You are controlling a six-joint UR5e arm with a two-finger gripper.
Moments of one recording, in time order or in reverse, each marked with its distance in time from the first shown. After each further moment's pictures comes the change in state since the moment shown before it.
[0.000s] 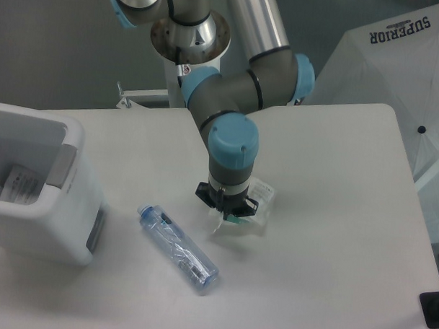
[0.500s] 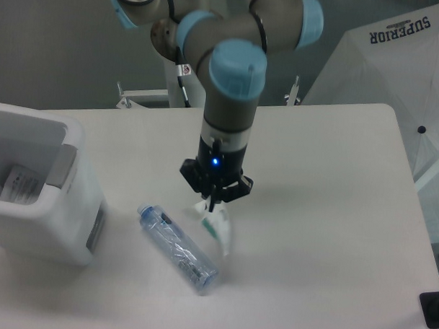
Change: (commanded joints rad) arm -0.005 0.146 0.123 -0.002 -0.295 -0.170
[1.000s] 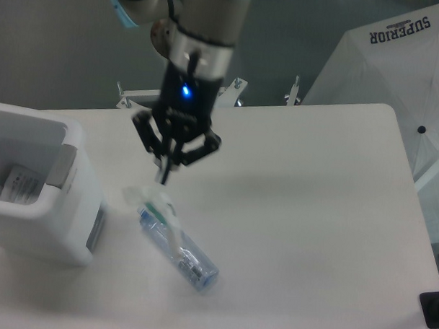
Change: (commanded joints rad) arm -0.006 0.149 0.028 0.002 -0.261 -0.137
